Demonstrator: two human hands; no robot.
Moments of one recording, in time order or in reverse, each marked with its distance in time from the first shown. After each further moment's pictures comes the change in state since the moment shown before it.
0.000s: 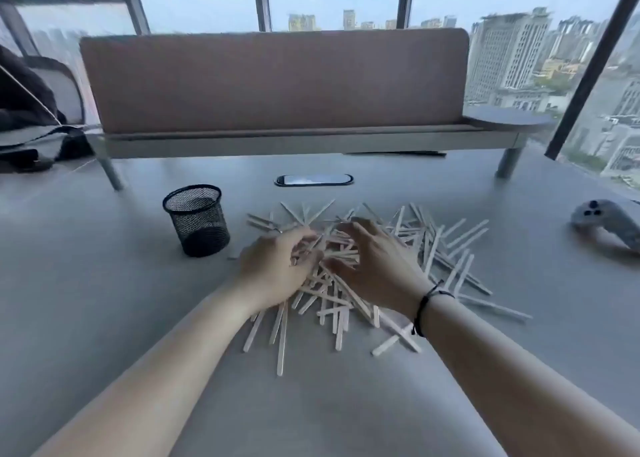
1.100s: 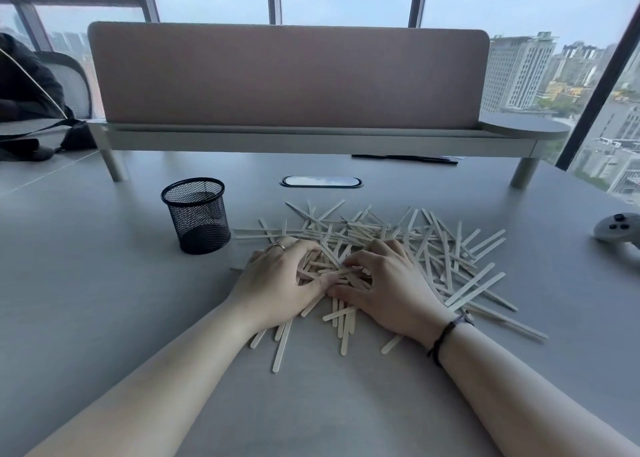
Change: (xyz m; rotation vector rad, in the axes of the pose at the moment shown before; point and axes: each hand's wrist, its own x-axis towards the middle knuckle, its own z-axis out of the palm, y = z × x) left_hand -0.006 -0.026 0.033 0.070 0.000 -0.052; right_hand -0.007 0.017 0.025 0.022 0.022 -0.052
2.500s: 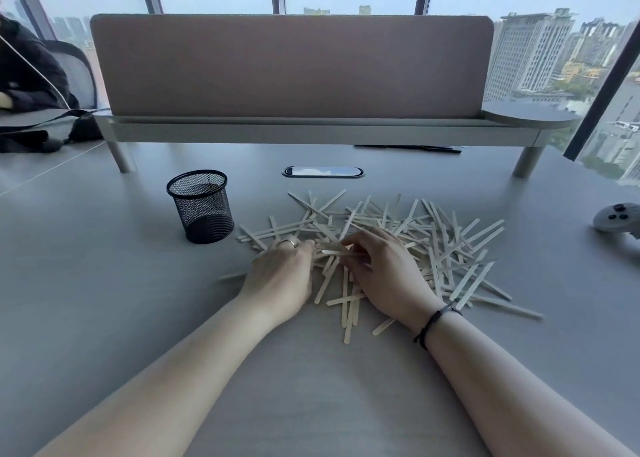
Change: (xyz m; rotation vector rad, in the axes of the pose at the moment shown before) left_hand -0.009 0.024 -0.002 0.289 0.026 -0.015; right_hand 0.003 0.000 0.002 0.158 0.160 -0.102
